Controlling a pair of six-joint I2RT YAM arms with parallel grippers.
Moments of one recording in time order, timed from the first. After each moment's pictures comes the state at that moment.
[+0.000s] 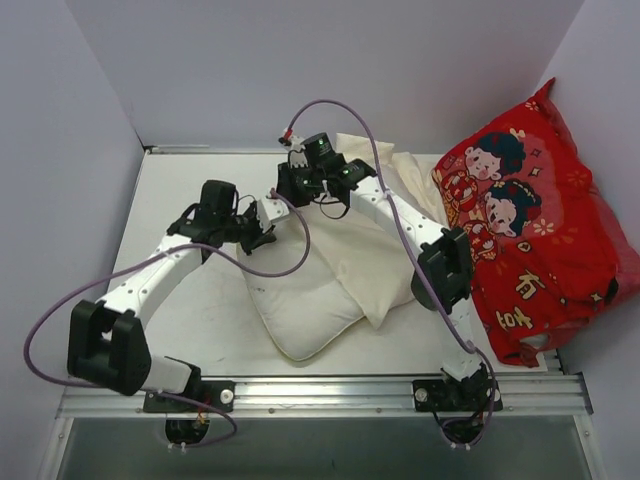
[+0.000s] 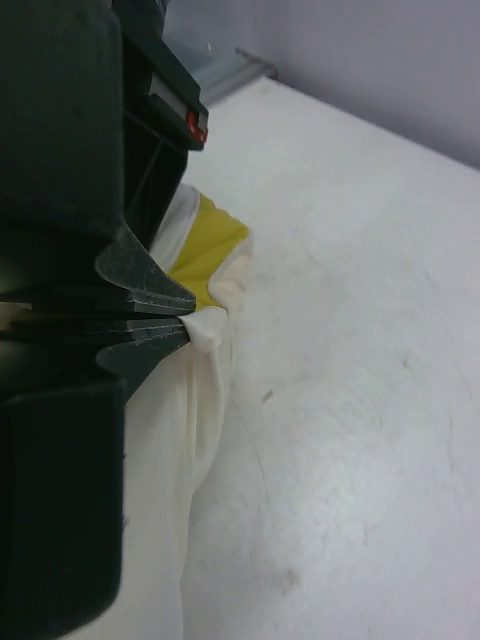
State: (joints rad) left arm -0.34 1.44 1.09 -0.44 0.57 0.66; right arm 0.66 2.17 2.06 -0.59 -0.41 0.30
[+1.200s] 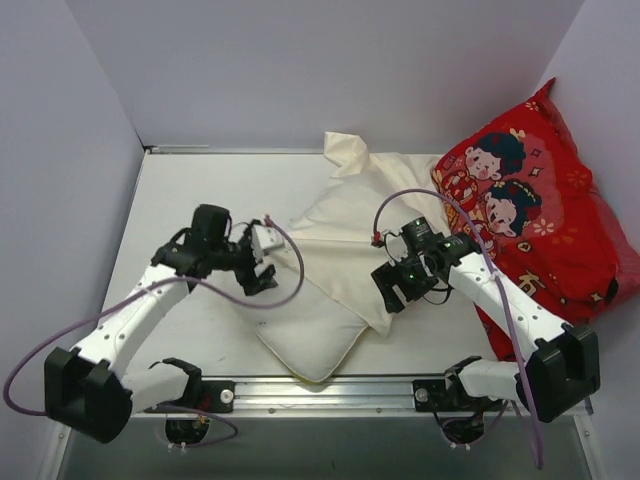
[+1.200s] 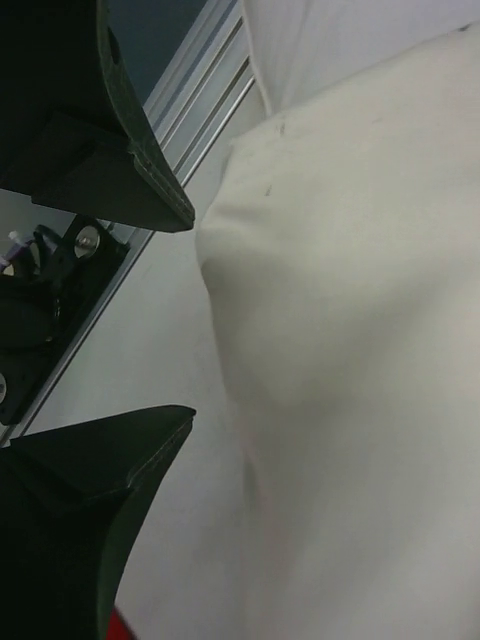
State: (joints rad) left arm -0.28 1.21 0.94 -0.58 0.64 0.59; right arm 0.49 1.26 0.97 -0.94 -0.19 -0.15
